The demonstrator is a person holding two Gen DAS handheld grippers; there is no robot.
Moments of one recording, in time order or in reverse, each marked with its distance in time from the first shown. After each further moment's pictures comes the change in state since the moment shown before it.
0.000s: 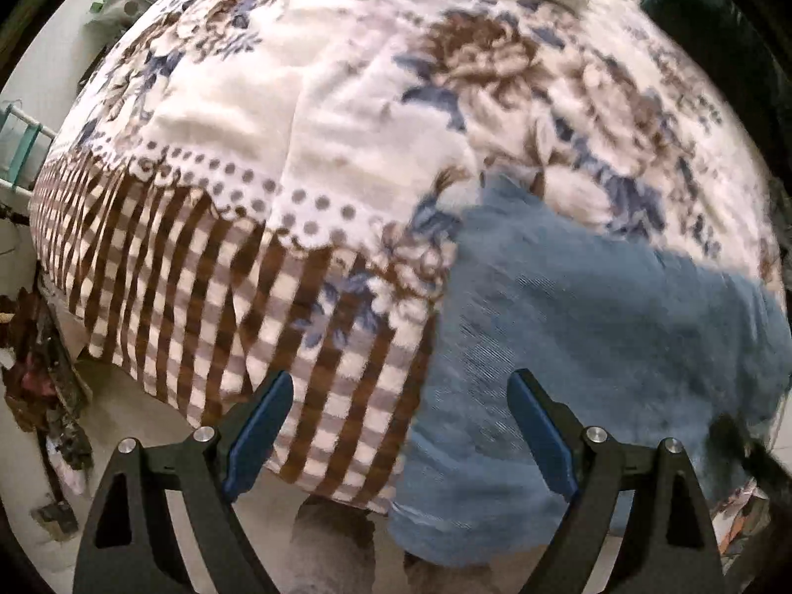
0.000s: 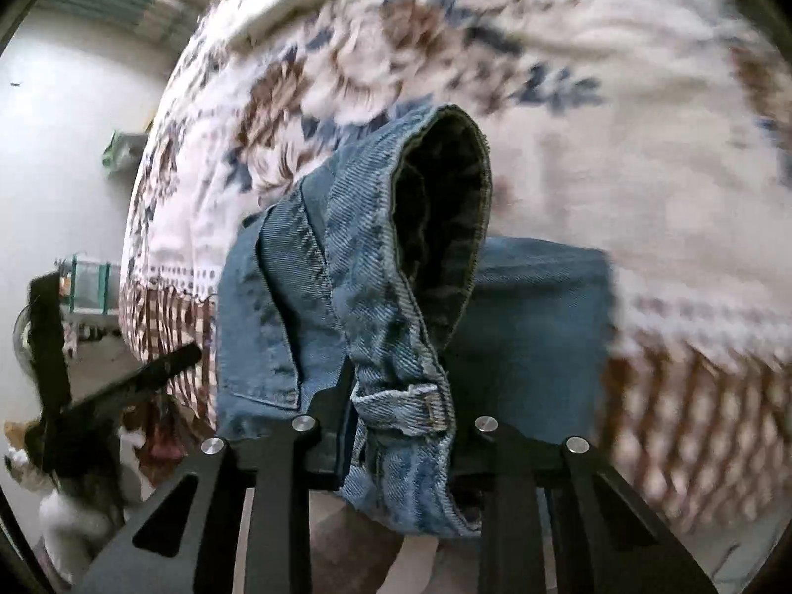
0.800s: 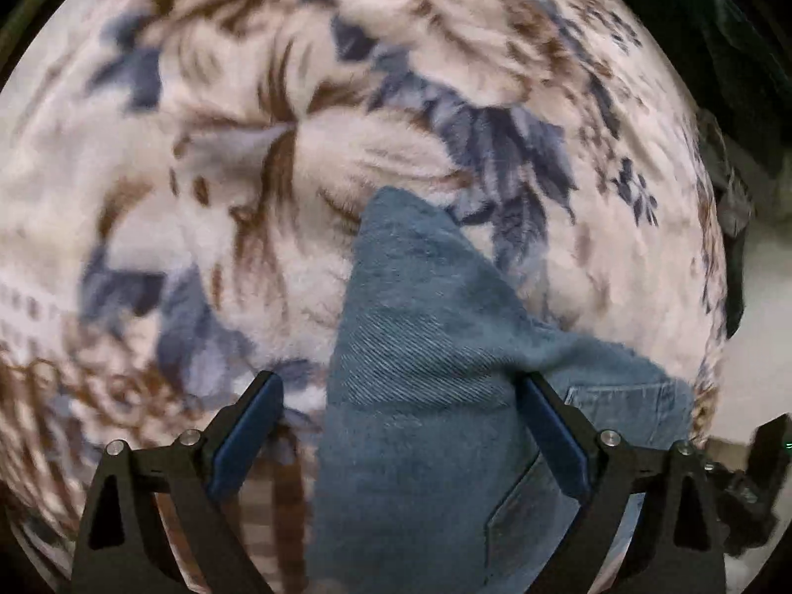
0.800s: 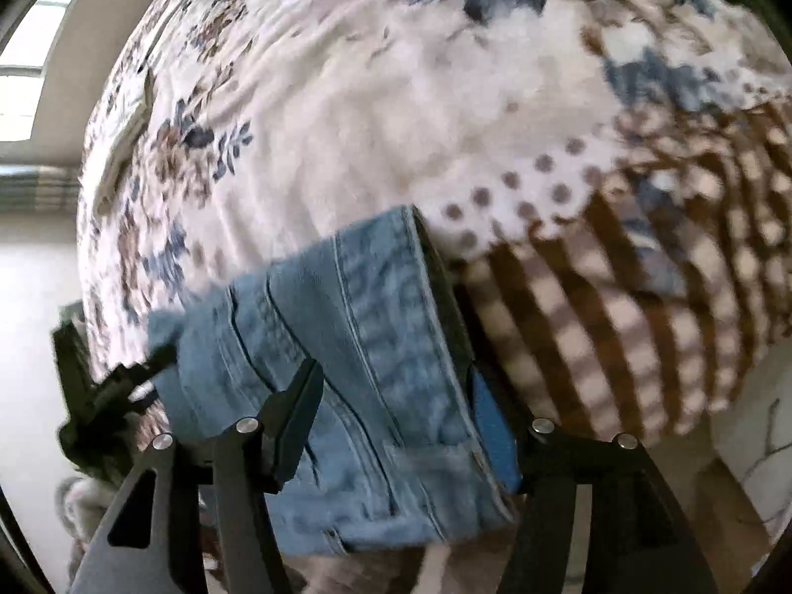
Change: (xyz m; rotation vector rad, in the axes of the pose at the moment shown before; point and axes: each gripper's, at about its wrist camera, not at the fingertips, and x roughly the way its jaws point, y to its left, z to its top) left arm 0.110 -0.117 0.051 0.153 0.198 -0.316; right arm -0.021 -0.167 -0.025 0.487 -0.065 -0.017
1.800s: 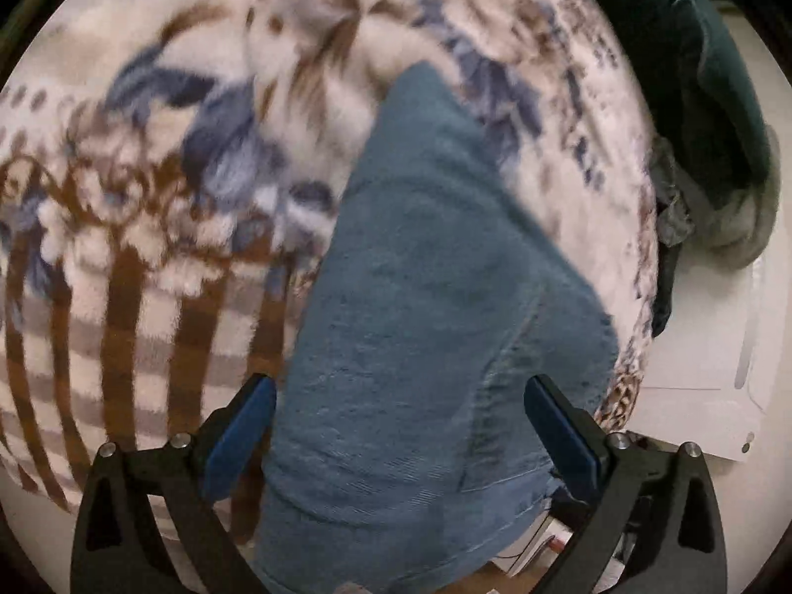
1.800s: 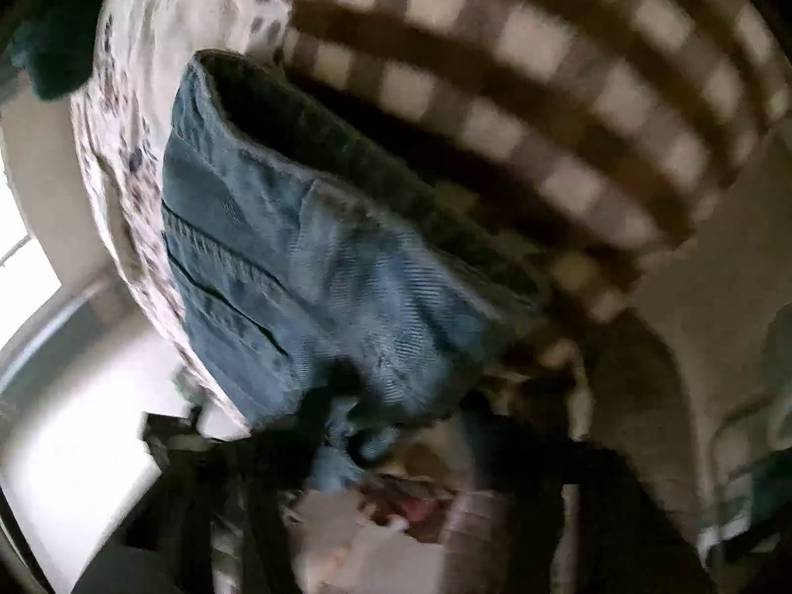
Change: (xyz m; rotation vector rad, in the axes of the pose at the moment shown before) left arm -0.010 0.020 -0.056 -0.117 0.045 -0.225; right arm 0.063 -0.064 -0.080 0.485 0.236 0.288
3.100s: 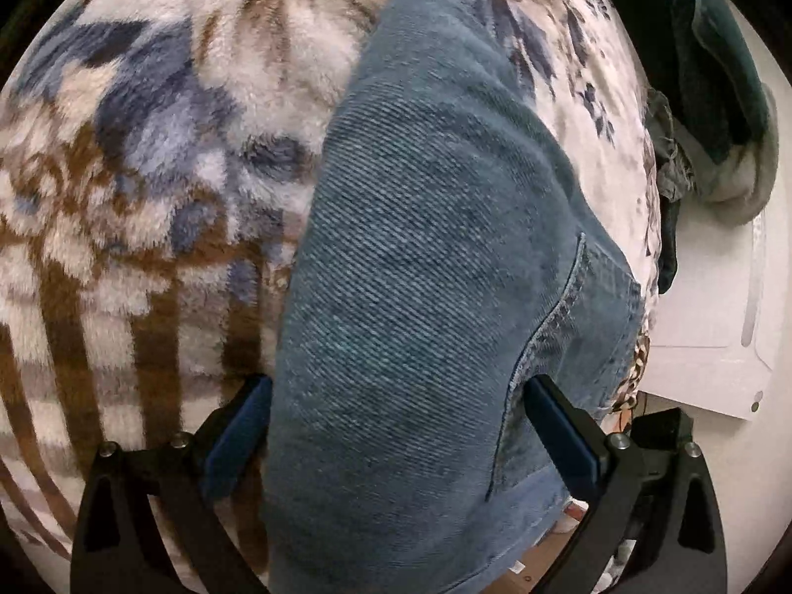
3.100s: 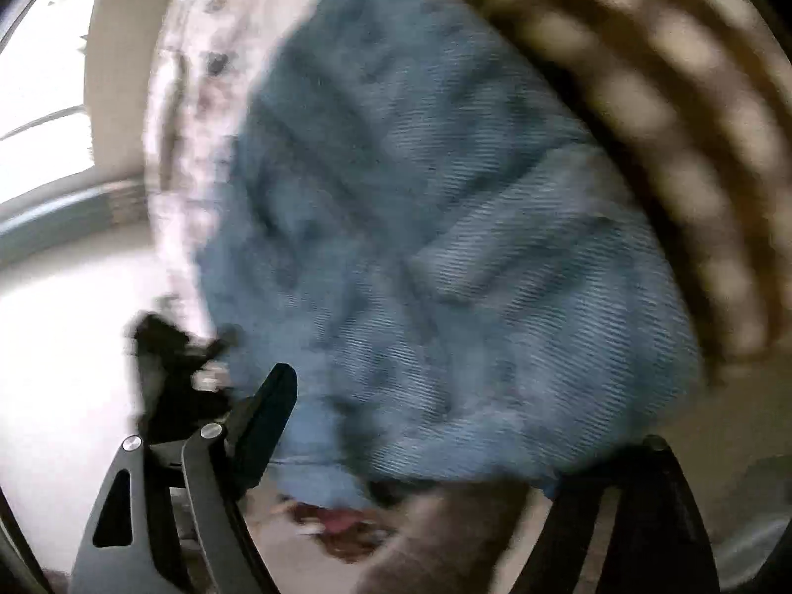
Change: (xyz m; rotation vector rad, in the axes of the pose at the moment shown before) left arm 0.027 0.003 -0.004 0.091 0.091 -0.035; right arm 0.063 0.079 -0.050 -0.383 -0.055 -0.040
